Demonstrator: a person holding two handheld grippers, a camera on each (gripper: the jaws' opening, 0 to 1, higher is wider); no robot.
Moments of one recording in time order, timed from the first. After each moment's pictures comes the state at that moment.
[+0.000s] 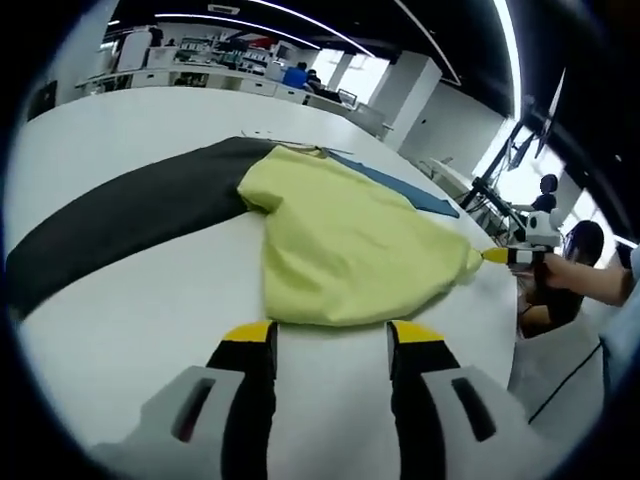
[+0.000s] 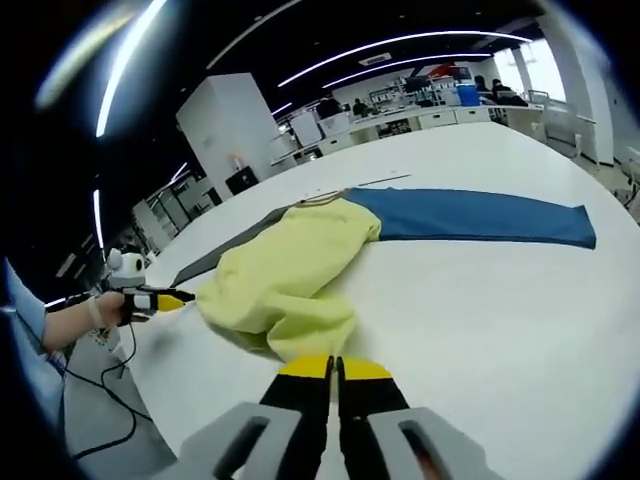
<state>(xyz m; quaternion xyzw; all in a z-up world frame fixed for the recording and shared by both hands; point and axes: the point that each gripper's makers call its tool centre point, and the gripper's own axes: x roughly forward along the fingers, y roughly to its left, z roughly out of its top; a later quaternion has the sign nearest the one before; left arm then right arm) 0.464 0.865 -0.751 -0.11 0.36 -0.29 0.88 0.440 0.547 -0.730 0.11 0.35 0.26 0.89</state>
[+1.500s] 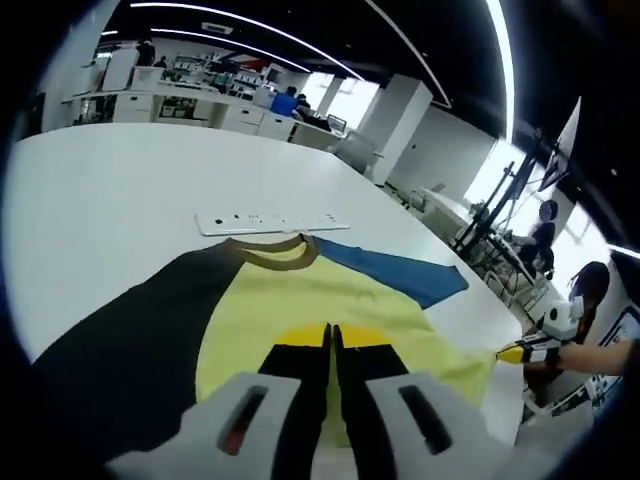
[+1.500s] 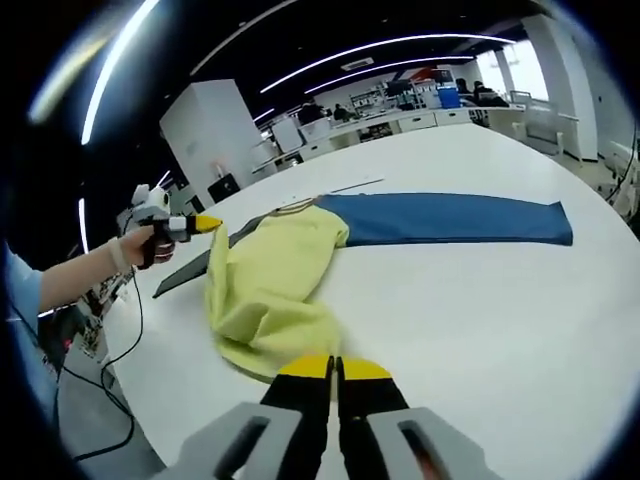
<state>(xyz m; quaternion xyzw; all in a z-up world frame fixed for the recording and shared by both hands) 0.631 0.786 -0.703 -0.12 0.32 -0.32 0.88 0.454 0.520 -0.735 0.12 0.34 0.22 0.90</state>
